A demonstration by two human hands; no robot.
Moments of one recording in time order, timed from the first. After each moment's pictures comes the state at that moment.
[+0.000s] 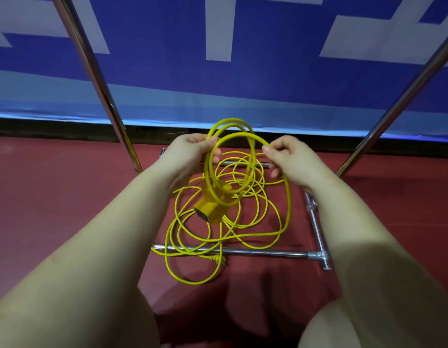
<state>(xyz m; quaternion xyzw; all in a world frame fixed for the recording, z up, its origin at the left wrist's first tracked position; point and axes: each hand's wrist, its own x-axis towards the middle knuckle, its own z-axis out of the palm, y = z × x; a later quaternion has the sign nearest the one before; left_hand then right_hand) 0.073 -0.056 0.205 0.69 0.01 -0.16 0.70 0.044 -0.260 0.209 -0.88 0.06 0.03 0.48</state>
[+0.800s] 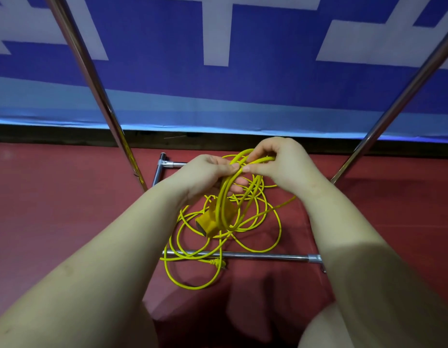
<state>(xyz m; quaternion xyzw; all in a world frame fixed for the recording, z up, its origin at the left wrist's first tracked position) 0.054 -0.073 0.202 0.68 -0.06 -0.30 0.66 0.039 -0.246 0.218 -0.91 -0.04 -0.04 0.40</state>
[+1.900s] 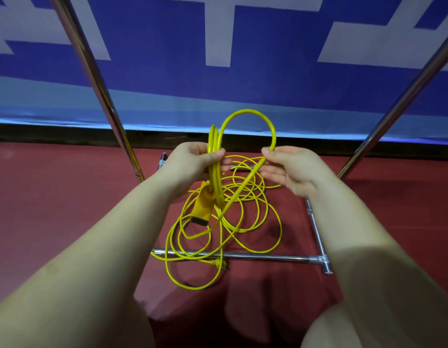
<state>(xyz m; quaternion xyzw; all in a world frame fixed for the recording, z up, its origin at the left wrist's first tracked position) 0.064 -0.055 0.204 0.70 -0.02 -0.18 0.70 0.042 -0.250 0.219 -0.63 0.19 0.10 0.75</state>
